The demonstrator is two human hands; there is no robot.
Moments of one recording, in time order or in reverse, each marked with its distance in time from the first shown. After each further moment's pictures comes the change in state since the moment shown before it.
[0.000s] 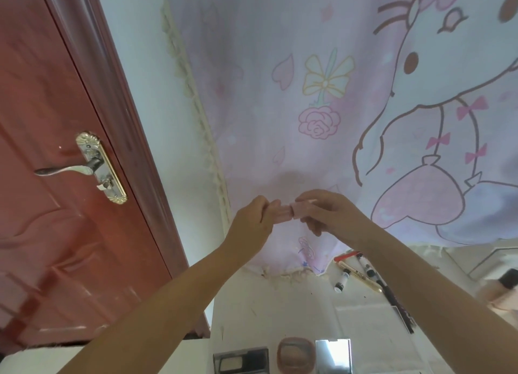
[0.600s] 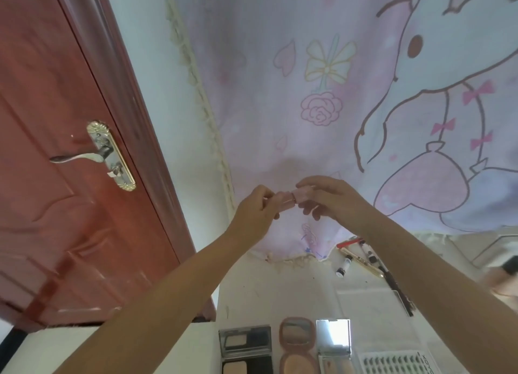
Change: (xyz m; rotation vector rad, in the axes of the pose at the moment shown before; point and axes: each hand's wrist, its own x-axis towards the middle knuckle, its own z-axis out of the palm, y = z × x) left_hand -0.012 0.006 0.002 -0.102 -0.033 -0.126; right_hand -0.010 -0.005 0.003 0.043 -0.009 0.003
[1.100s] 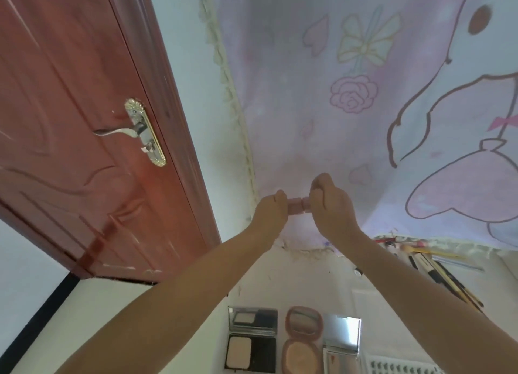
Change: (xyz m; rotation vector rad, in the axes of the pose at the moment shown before) left_hand -0.009 0.001 0.024 -0.117 0.159 -0.391; right_hand 0.003 0.030 0.044 -0.530 0.305 -0.321
